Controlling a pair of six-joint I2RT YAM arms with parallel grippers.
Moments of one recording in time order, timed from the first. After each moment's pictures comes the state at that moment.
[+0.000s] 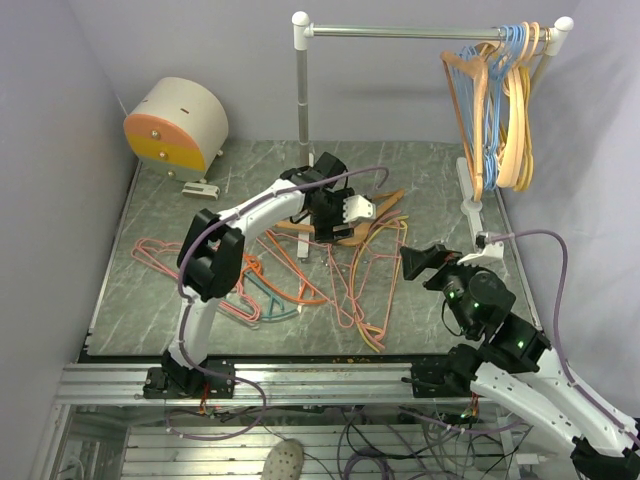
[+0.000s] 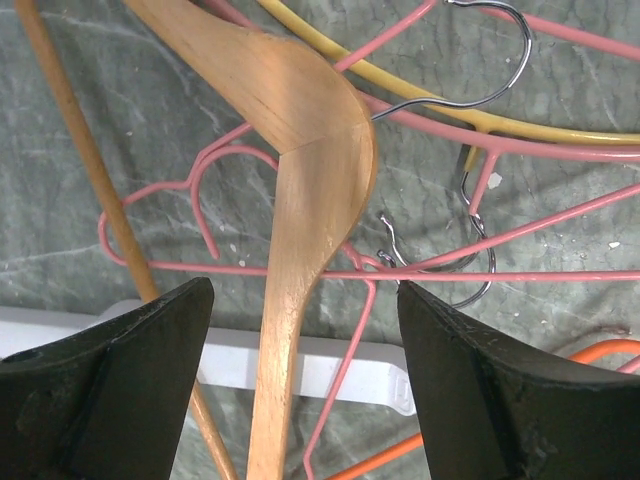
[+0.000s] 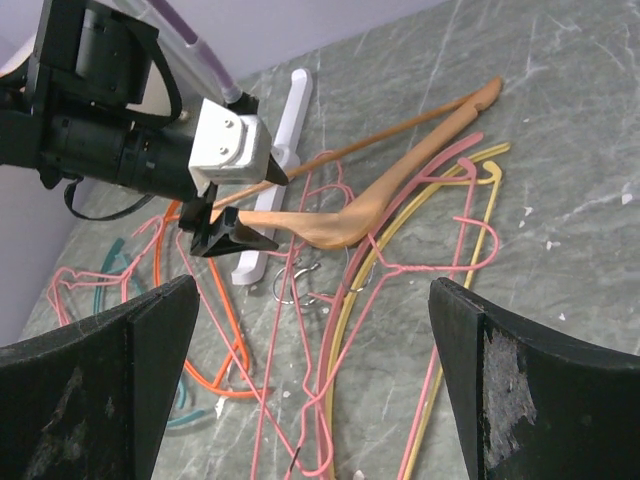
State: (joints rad) left arm -0.69 2.08 1.76 -0.72 0.35 0.90; right arm 0.82 0.39 0.58 -0.34 0.60 0.55
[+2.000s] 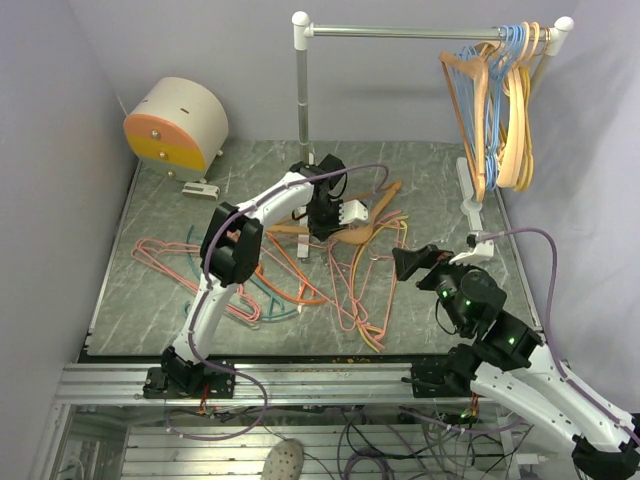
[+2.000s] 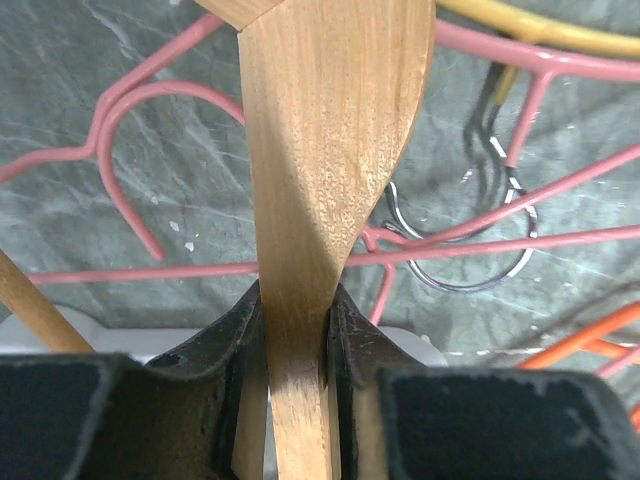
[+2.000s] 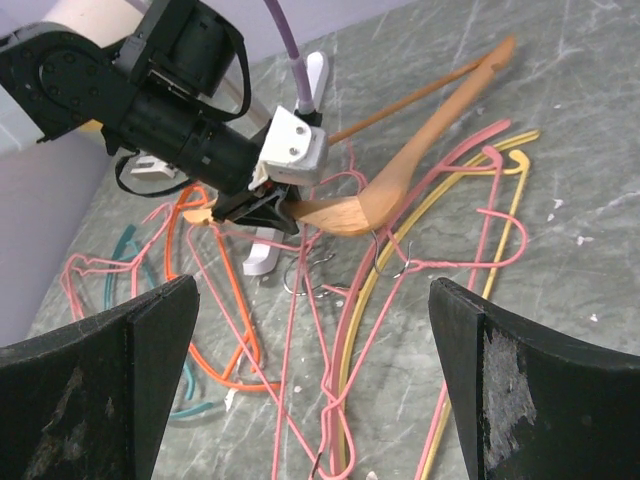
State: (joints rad) left arm -0.65 2.35 2.05 -1.02 0.33 0.96; right arm 0.82 0.42 0.54 -0.29 0.57 0.57
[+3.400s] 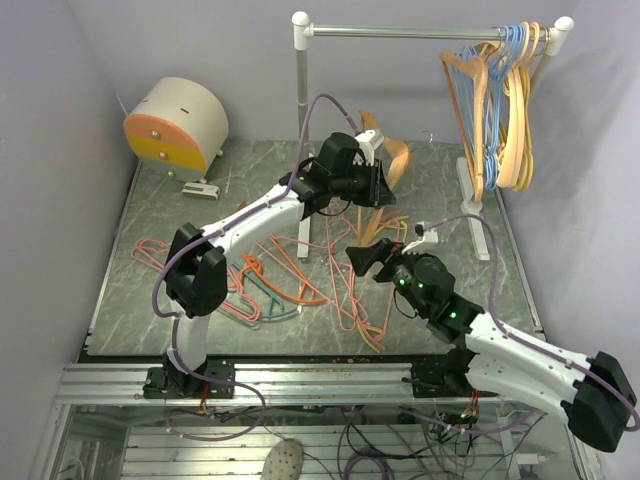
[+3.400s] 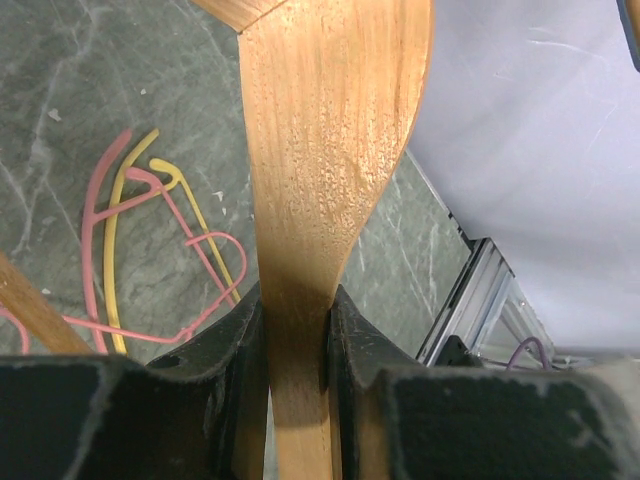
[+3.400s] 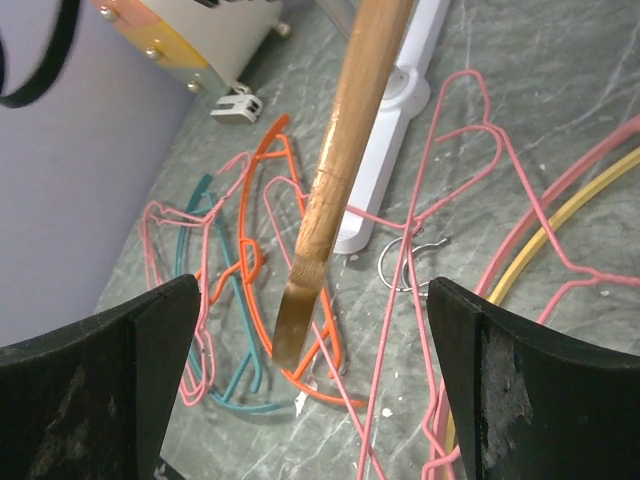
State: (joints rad) left arm -0.79 1.95 1.77 -0.23 0.34 -0.52; right arm 0.82 0.81 0.39 0.31 0.32 0.66
